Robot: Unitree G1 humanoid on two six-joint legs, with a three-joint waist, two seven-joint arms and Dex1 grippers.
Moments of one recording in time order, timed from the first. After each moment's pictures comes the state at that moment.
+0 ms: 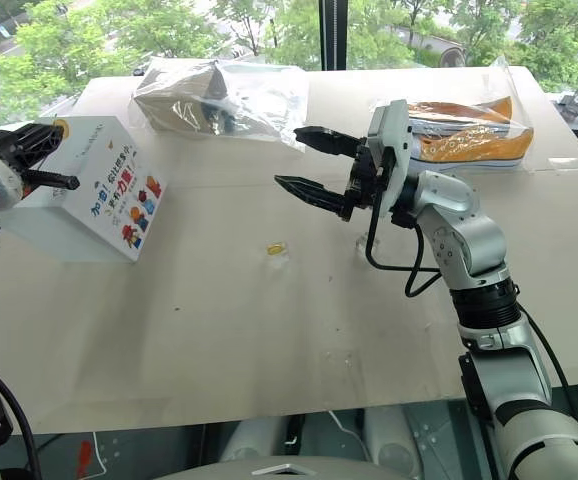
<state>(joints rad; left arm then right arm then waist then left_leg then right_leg) -0.48 1.00 0.54 -0.40 -0.68 1.22 -0.16 -0.73 -0.35 0.08 -0.05 0.59 0.35 0.93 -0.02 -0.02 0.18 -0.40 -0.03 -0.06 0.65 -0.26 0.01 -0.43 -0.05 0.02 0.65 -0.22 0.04</state>
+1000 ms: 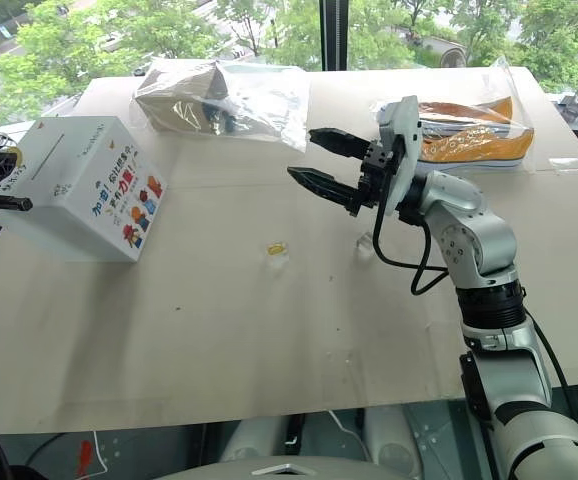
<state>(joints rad) -0.35 1.04 0.62 -0.24 -0.50 1.07 -0.37 -0.73 -0.35 0.03 -0.06 0.60 0.46 0.88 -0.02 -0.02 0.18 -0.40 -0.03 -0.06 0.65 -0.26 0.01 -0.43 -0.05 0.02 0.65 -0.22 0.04</state>
